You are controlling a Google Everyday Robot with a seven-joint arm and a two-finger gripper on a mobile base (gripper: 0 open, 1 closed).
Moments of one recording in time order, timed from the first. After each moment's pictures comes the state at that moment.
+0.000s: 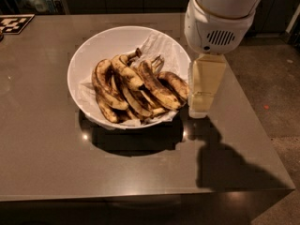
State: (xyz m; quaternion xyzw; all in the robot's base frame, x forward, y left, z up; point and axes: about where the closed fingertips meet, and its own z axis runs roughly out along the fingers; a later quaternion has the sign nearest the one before) arm 0.456 -0.091 0.985 -0.68 0.72 -0.07 0.13
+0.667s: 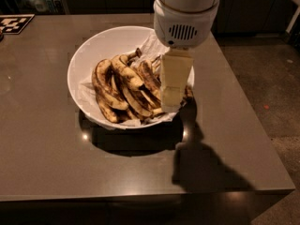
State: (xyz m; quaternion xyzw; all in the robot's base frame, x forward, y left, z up) arm 0.462 -0.053 0.992 -0.65 0.74 -0.09 0.12
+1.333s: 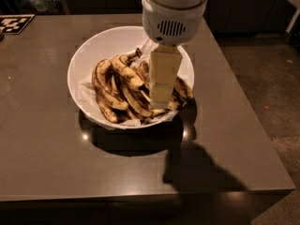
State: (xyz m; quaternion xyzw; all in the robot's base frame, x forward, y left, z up) arm 0.467 -0.031 0.998 -0.66 0.73 -0.09 0.14
